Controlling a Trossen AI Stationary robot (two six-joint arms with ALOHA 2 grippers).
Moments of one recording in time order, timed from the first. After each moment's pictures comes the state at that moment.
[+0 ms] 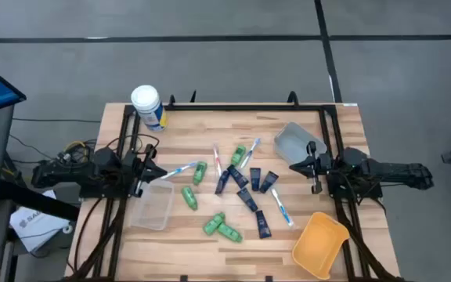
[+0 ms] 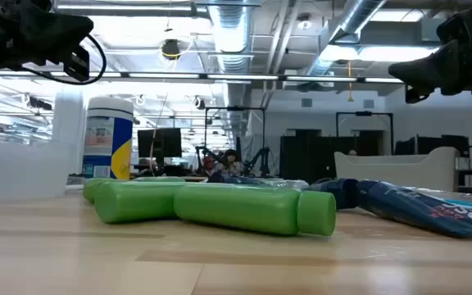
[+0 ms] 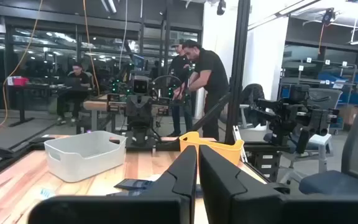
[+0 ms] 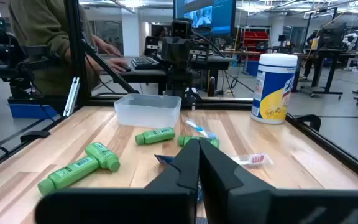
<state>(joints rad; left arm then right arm) 0.05 0.02 0.01 0.20 0.19 -0.11 -0.05 0.01 0.00 0.02 -0.05 -0.03</state>
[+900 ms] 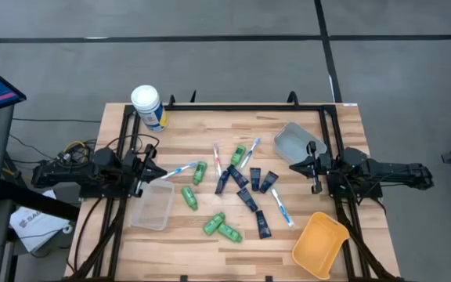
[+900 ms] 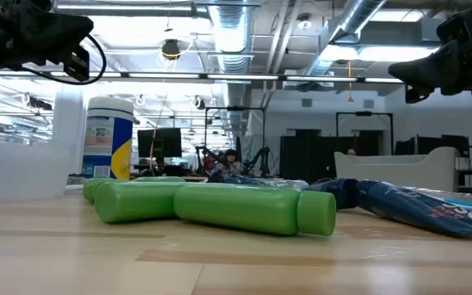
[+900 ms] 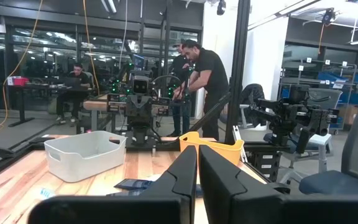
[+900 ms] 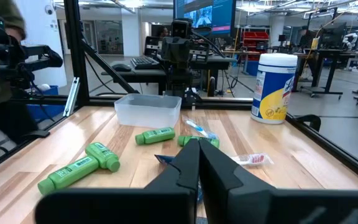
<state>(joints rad) 0.05 0.02 0.01 0.20 0.19 -0.11 -0.05 0.01 0.01 0.02 -0.05 -0.03</state>
